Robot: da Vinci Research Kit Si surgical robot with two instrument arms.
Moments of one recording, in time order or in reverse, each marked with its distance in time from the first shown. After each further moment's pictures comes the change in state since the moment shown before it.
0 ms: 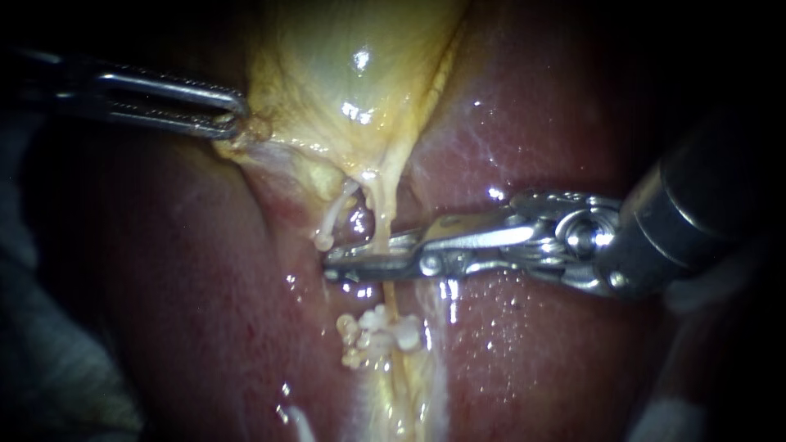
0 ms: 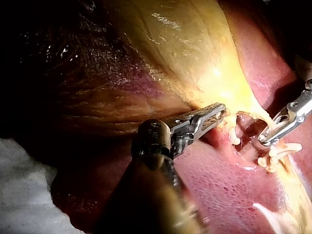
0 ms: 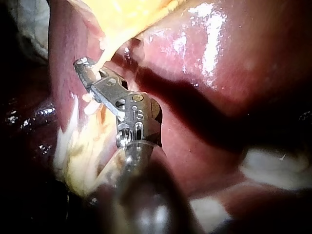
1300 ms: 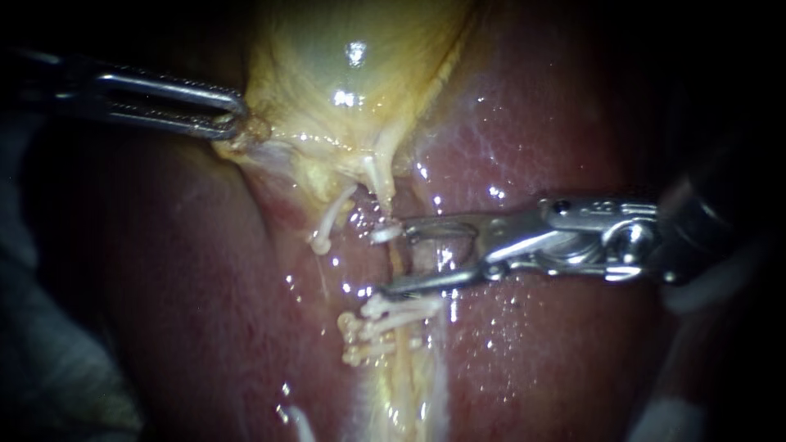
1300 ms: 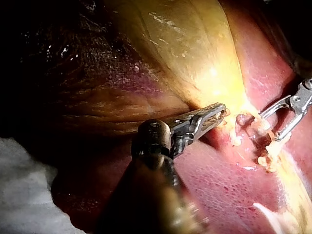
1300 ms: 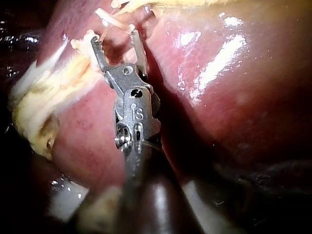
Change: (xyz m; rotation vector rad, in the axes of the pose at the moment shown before) right arm -0.004 0.004 -0.004 0.005 -0.013 -0.443; left arm 0.000 0.000 0.000 -0.001 -0.001 0.000
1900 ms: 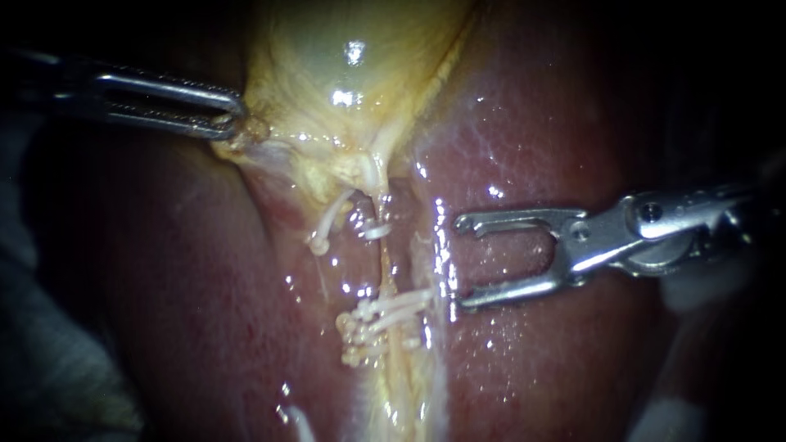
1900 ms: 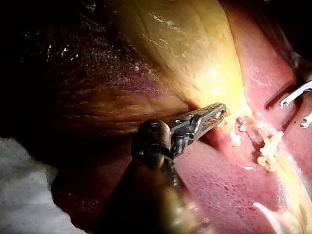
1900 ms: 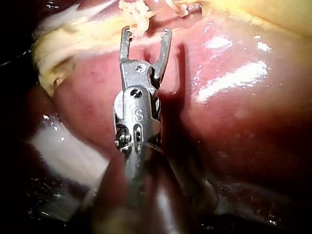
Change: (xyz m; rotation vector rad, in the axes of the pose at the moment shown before) right arm 0.002 -0.002 -0.007 0.011 -0.015 -0.204; left arm 0.000 0.000 0.000 -0.001 0.000 0.000
